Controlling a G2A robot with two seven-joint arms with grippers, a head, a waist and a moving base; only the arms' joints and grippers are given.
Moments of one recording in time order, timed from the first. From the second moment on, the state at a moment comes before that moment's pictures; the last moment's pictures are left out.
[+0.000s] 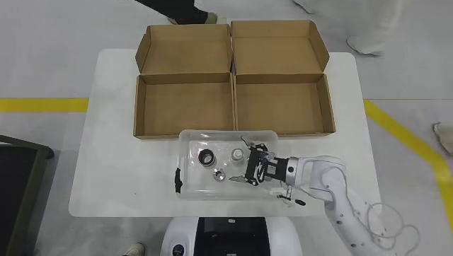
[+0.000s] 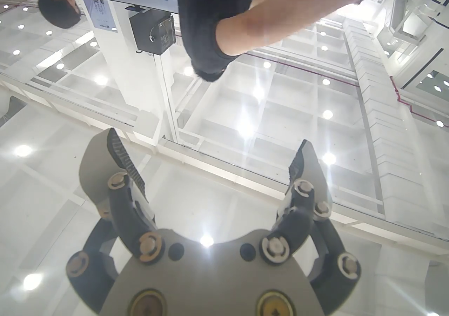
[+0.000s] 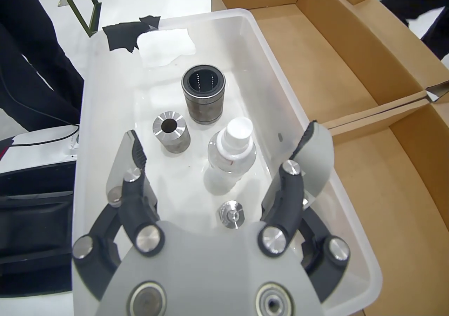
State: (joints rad) left arm -0.37 -0.34 -0.25 -1.16 3.07 0.41 0.06; right arm -1.33 -1.17 1.16 -1.80 -1.42 -0.87 0.20
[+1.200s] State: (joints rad) left arm -0.37 -0.34 -0.25 -1.16 3.07 0.41 0.06; right arm -1.34 -1.15 1.18 -1.87 -1.29 -0.86 0.18
